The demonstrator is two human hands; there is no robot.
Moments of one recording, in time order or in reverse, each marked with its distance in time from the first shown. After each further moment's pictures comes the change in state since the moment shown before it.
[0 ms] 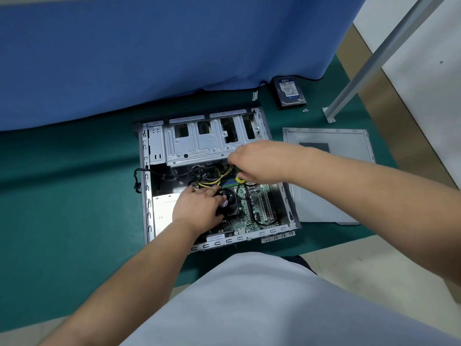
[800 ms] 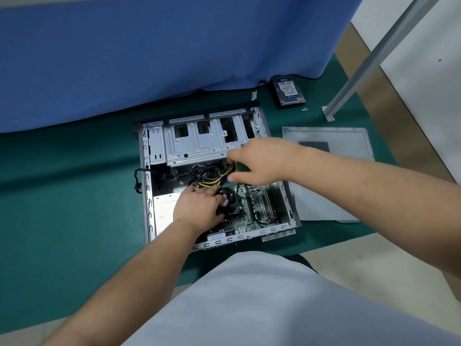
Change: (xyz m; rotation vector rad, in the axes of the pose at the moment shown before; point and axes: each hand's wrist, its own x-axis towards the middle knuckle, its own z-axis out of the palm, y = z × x) left_hand 0.000 0.000 0.000 0.020 0.004 0.006; right_hand -0.003 0.002 0.004 0.090 0.055 0.129
